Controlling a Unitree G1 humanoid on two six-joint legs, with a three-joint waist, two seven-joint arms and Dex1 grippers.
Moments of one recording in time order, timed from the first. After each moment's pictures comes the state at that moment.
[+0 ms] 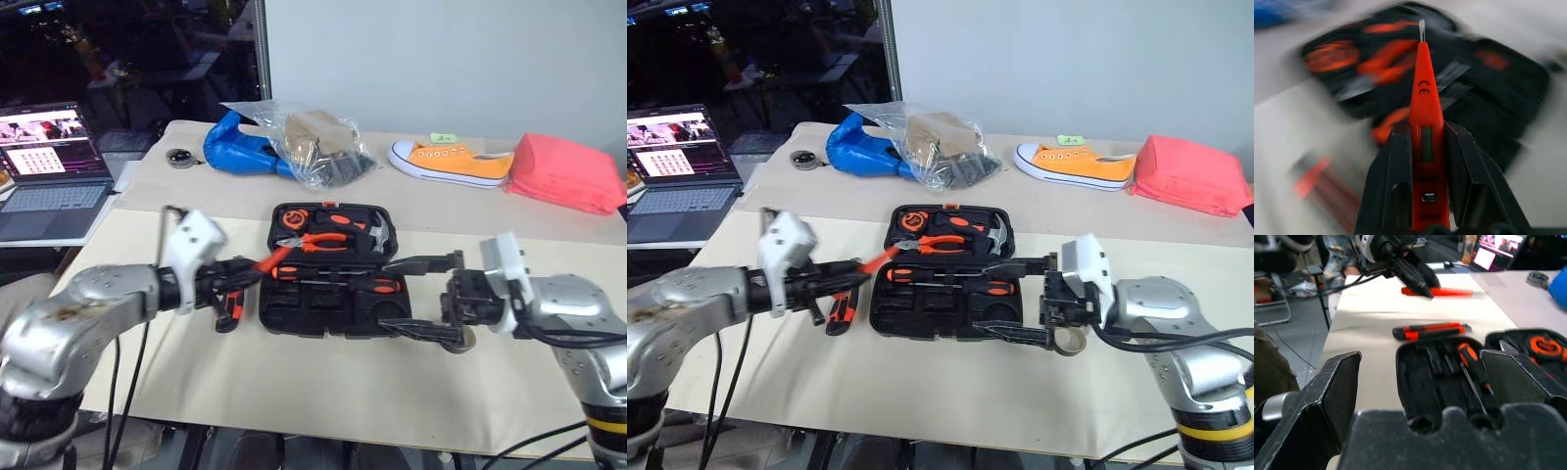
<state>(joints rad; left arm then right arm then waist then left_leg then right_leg) -0.44 0.85 -0.12 -0.46 -0.58 0.87 -0.84 -0.13 -0.82 -0.19 -0.47 0.69 0.42 1.15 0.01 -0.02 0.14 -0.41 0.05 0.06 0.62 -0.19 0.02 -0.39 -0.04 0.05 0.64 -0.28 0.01</state>
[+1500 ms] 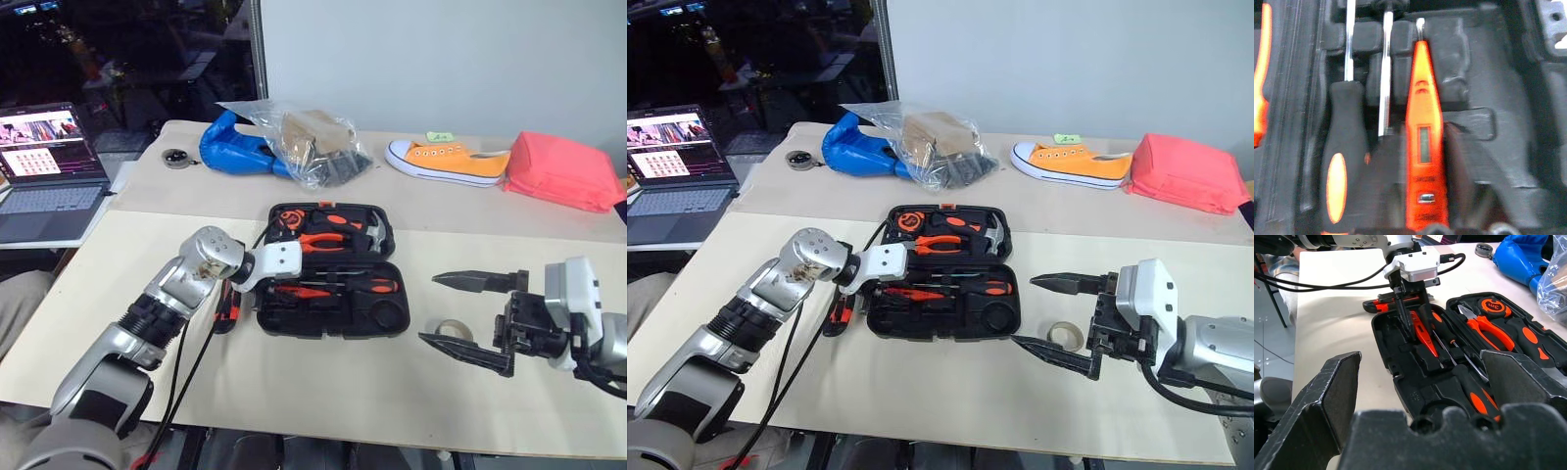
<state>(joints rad) -0.73 0.62 -0.41 0.09 -0.08 0.47 -1.27 0.14 -0.89 -0.44 -0.66 0.76 0.45 1.04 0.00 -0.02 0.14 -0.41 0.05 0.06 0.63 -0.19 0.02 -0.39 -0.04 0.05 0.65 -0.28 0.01</state>
